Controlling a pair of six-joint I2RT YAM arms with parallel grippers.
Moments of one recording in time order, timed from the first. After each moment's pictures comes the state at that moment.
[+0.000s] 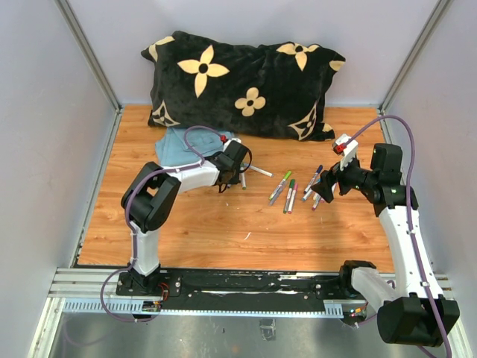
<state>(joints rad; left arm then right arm) -0.65 1.95 1.24 -0.24 -0.35 -0.47 -0.04 0.95 0.92 -0.64 -0.71 -0.50</state>
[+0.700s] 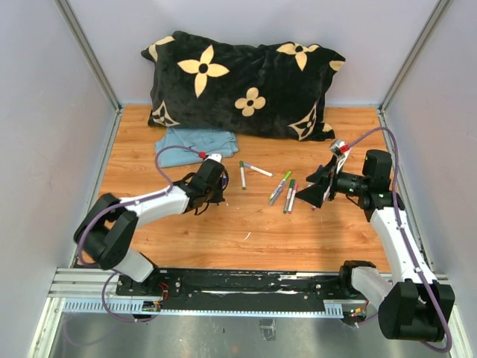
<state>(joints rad) -0.65 1.56 0.83 -0.15 -0.24 -0.48 -0.03 0.98 0.73 -0.33 -1.11 -0.15</state>
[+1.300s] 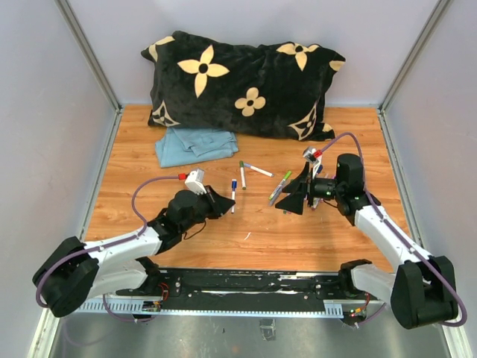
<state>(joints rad) -0.73 1.08 0.33 0.44 -0.05 -0.83 0.20 1.08 0.61 0.01 -1.11 0.12</state>
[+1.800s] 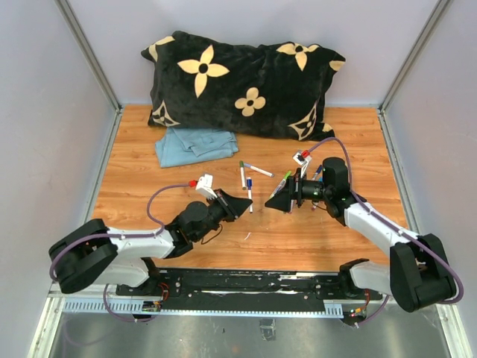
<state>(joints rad) -0.95 1.23 0.31 0.83 -0.24 -1.00 0.32 1.20 0.56 0.18 -0.94 0.33</state>
